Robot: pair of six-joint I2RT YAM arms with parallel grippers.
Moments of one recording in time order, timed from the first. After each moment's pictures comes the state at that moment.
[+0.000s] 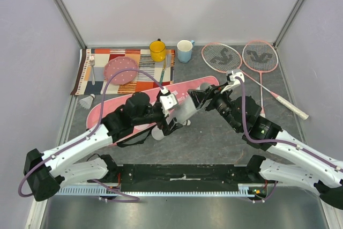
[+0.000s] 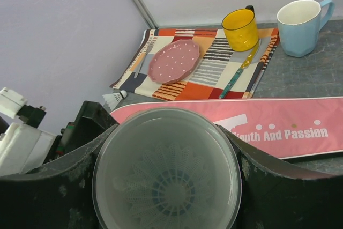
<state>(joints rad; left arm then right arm) -0.87 1.00 0.80 -0.17 0.30 0.17 0.95 0.86 0.85 0.01 0.37 0.47</state>
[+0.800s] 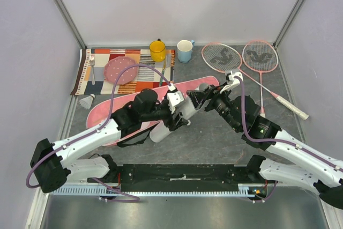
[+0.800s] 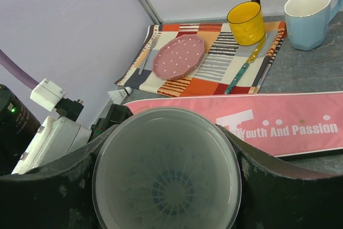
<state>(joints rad) -0.87 1.14 0.83 -0.07 0.33 0.13 0.95 0.86 0.85 0.00 0.35 0.51</state>
